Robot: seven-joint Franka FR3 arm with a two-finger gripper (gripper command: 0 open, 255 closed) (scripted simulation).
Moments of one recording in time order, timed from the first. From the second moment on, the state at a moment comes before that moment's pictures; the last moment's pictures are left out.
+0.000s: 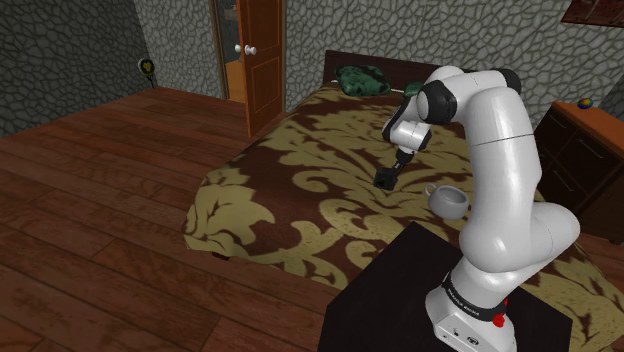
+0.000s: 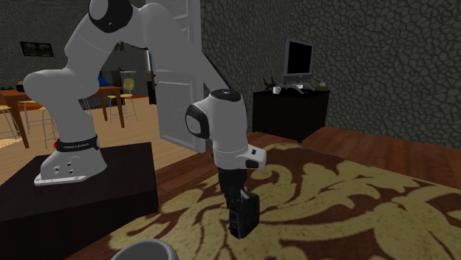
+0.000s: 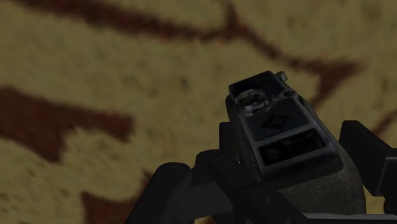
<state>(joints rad) -0.40 0.72 -0.41 -1.85 0.62 2.48 -1.35</state>
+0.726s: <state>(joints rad) -0.37 0.64 -0.46 -1.87 0.57 2.42 -1.31</state>
